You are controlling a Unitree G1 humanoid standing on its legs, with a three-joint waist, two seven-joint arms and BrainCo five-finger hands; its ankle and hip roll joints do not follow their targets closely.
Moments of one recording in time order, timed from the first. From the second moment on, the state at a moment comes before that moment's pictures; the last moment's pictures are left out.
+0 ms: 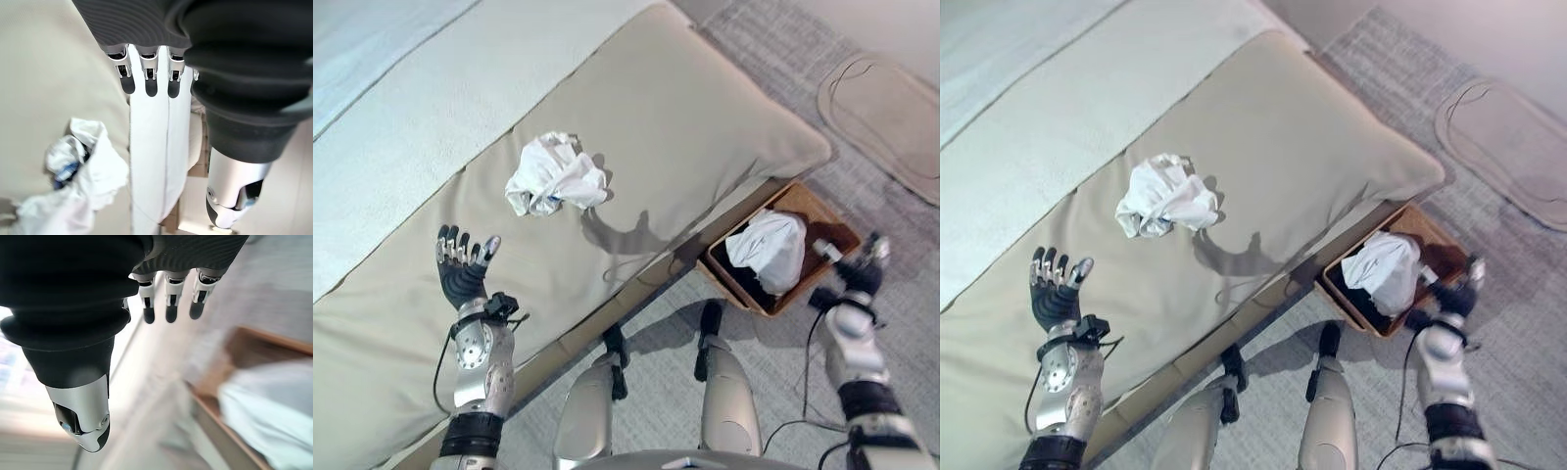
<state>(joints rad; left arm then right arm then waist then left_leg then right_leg) -0.02 0.27 0.10 0.21 -0.52 -0.36 0.37 -0.11 -0.35 -0.12 0.48 0.29 -0.19 -0.46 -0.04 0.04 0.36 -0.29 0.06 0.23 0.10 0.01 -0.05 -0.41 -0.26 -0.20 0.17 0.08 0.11</state>
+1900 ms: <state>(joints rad) -1.42 1.07 -0.73 0.85 0.26 -0.09 0.60 -0.21 -0.36 0.18 0.38 0.29 -0.31 -0.33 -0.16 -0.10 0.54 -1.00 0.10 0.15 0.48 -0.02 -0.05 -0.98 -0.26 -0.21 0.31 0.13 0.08</state>
